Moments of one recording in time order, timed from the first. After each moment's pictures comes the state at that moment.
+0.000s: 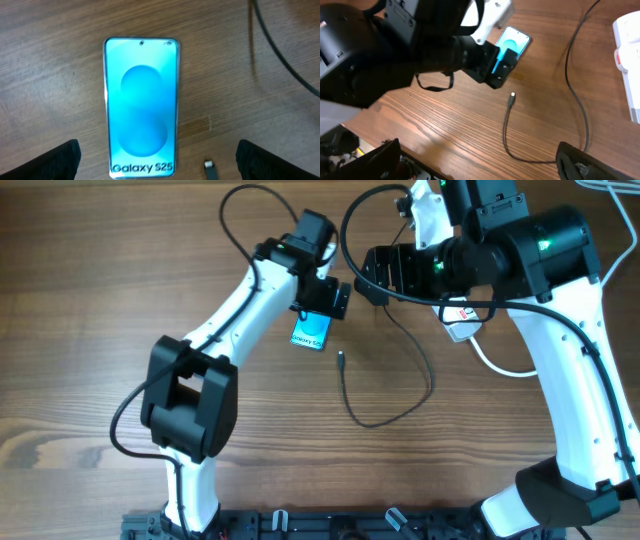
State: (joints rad) left arm -0.47 2.07 1.69 -0.86 0.04 -0.17; right arm 0.38 1.71 2.11 -1.47 -0.33 0.24
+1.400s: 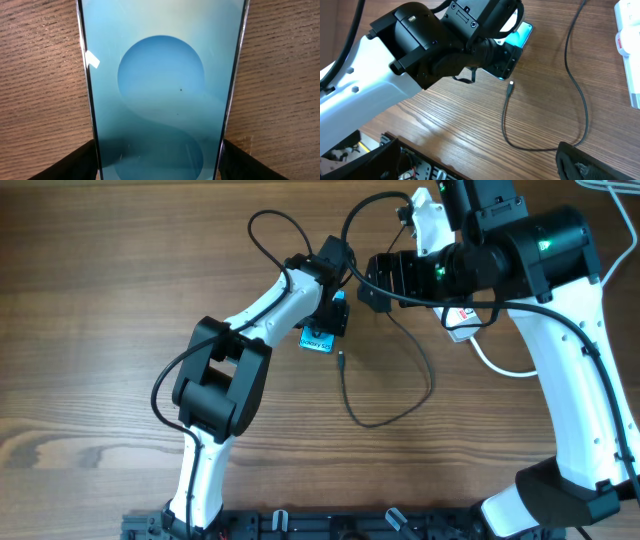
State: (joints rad) left arm -0.52 2.24 1.69 -0.88 -0.02 -0.28; right arm 0.38 1.71 2.11 -1.52 -0.33 0.24
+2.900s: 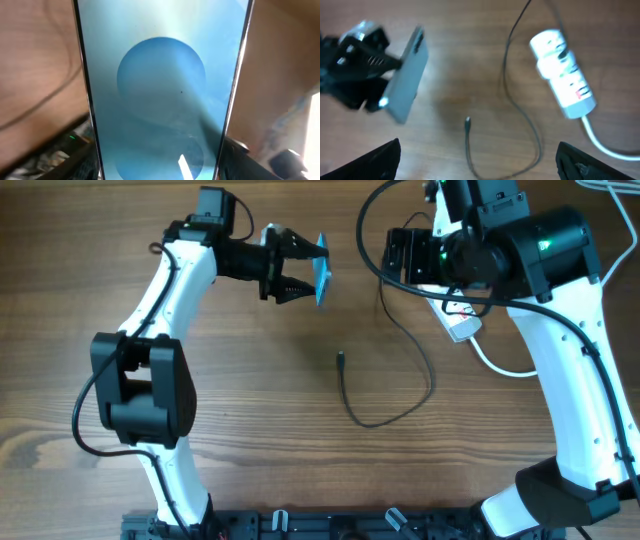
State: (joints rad) left arm -0.13 2.07 1.70 -0.87 1.30 -0.88; right arm 0.38 1.71 2.11 -1.41 0.00 0.38
